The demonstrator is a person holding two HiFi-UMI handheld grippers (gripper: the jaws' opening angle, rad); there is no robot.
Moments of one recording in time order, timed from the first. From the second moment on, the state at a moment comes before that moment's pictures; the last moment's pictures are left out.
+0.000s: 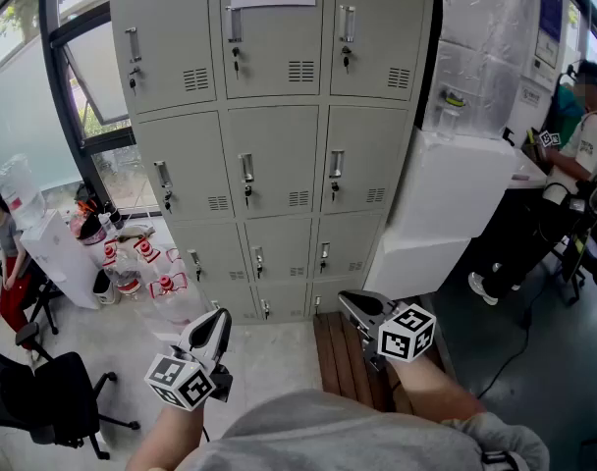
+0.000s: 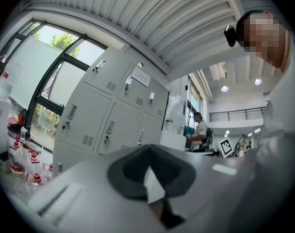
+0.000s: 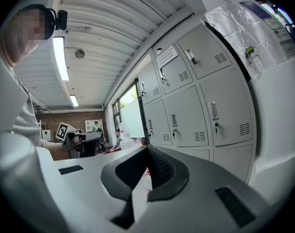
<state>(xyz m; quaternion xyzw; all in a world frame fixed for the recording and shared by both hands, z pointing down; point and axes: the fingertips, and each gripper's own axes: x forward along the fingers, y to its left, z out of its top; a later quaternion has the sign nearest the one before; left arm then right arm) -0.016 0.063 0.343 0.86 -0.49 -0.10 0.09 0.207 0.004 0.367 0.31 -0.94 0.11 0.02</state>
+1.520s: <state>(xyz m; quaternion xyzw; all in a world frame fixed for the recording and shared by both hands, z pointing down) -0.098 -0.050 0.345 0.84 -0.52 -0.12 0.08 0.100 -0.116 0.364 0.23 -0.97 0.10 0.00</state>
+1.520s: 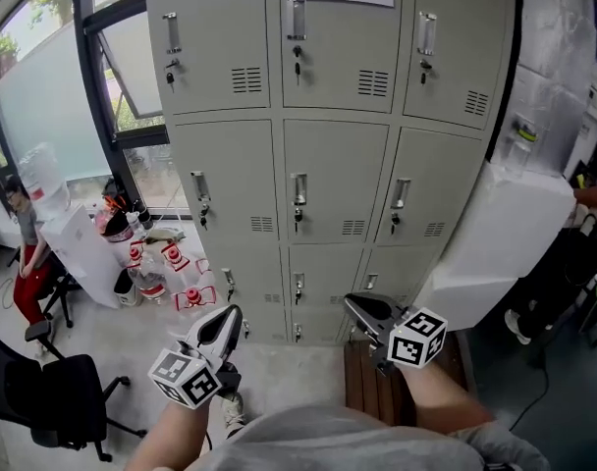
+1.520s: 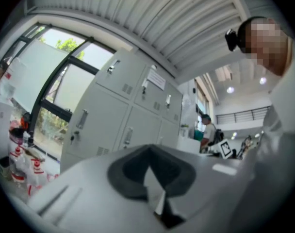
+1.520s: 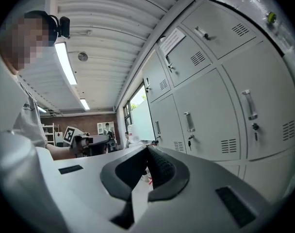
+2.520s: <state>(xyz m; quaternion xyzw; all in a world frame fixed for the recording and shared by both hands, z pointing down) -0.411 -0.339 0.046 0.90 -0.41 -0.17 -0.05 -0.331 -0.348 0.023 0.27 -0.95 -0.12 -0.09</state>
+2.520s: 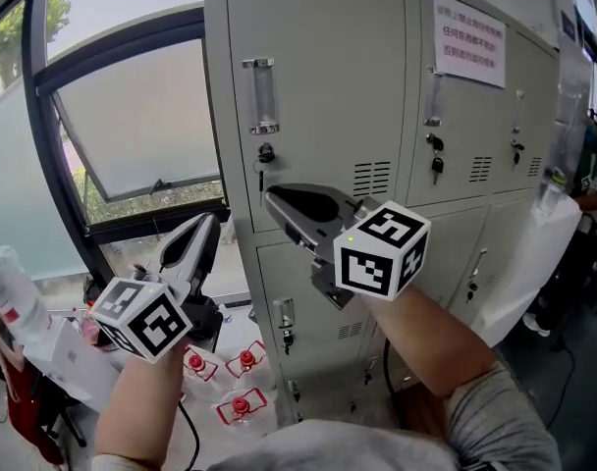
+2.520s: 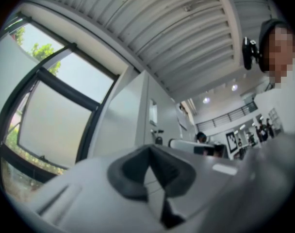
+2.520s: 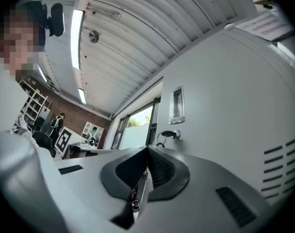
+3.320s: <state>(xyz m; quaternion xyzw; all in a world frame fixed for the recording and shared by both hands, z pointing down) -0.404 -0.330 -0.050 0.90 -0.37 -0.17 -0.12 -0.340 -0.394 -0.089 0.40 -0.90 -0.16 -0.06</state>
